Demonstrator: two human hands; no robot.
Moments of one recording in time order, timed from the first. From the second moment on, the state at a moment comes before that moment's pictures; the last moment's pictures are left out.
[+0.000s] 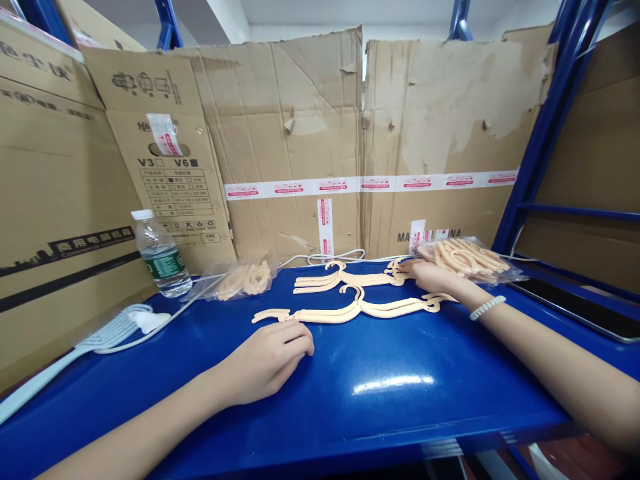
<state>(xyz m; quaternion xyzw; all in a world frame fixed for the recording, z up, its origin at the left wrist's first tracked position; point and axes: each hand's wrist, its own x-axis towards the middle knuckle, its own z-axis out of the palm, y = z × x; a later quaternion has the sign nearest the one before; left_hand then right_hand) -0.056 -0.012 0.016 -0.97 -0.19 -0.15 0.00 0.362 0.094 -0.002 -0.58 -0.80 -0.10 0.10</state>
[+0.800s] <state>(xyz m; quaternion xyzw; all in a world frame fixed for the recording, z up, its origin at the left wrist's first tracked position) -0.046 -0.019 0.014 -0.90 -0.23 -0.25 -0.26 0.198 -0.026 0.025 -0.22 -0.76 0.49 0.36</state>
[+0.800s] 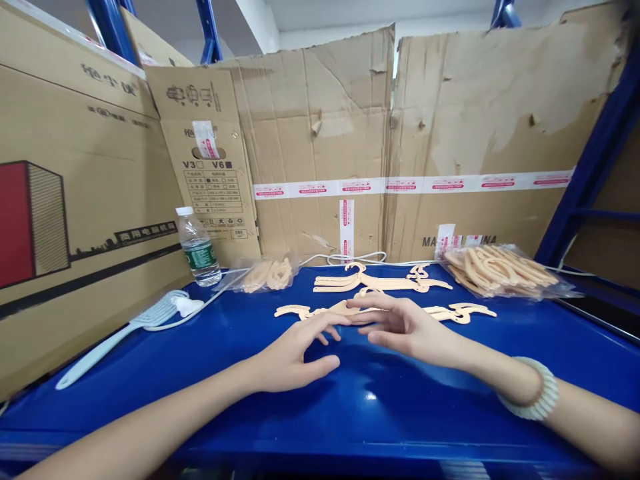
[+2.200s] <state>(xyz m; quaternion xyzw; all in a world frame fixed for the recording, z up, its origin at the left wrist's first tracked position) -0.046 -0.001 0.012 -0.64 -0.32 -0.50 -0.49 0.286 0.070 0.006 -0.52 -0.82 -0.11 0.19</state>
